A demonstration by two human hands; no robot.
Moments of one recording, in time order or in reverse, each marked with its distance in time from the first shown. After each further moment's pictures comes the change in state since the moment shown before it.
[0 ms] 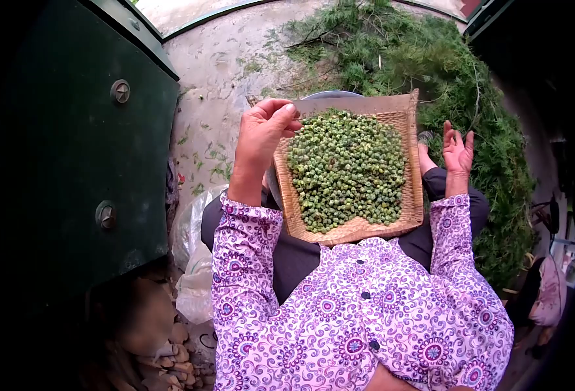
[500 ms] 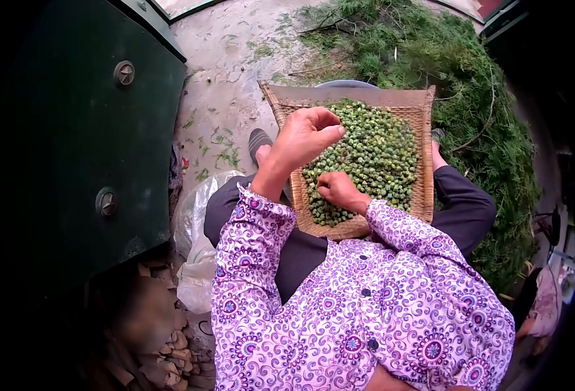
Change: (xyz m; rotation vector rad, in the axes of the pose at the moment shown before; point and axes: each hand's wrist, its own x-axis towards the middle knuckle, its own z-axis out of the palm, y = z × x) left_hand -0.003 -0.023 0.014 0.400 -0.258 -0.065; right_hand -0.109 0.287 -0.015 -1.876 -0.952 0.117
